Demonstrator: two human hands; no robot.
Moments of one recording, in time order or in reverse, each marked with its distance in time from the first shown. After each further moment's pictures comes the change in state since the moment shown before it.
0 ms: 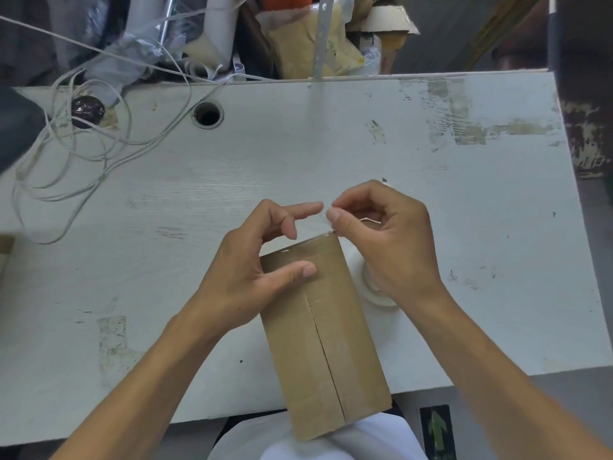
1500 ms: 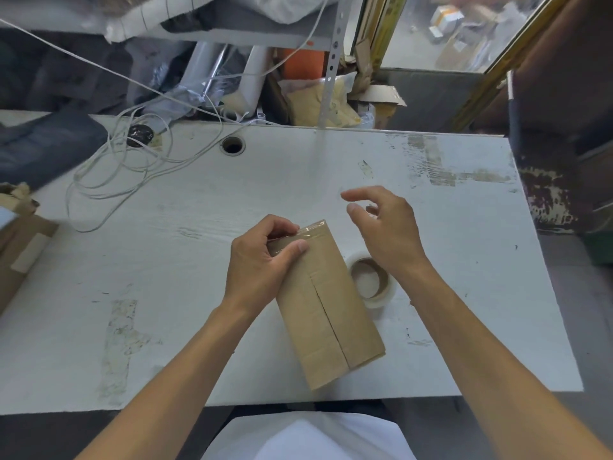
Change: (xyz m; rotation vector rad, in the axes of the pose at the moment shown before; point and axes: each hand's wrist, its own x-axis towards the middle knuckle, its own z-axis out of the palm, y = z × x) left_hand -0.029 -0.005 0.043 0.085 0.492 -0.079; right_hand -0.003 0.002 -0.029 -0.334 -0.006 -0.121
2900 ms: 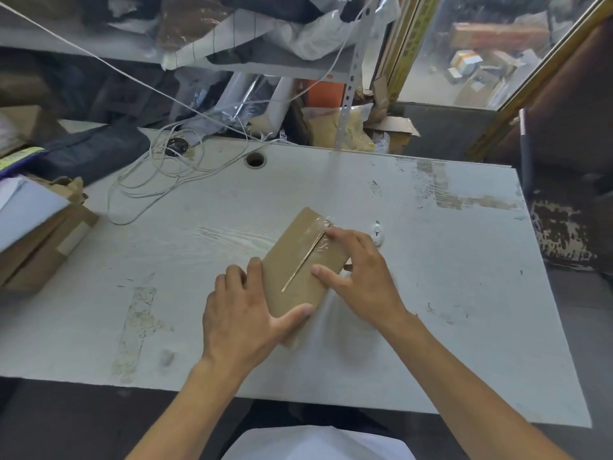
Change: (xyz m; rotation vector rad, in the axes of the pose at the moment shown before) left_hand -0.084 -0.002 -0.019 0.934 0.024 -0.074; right_hand -0.057 0.029 0.023 -0.065 -0.179 -0.128
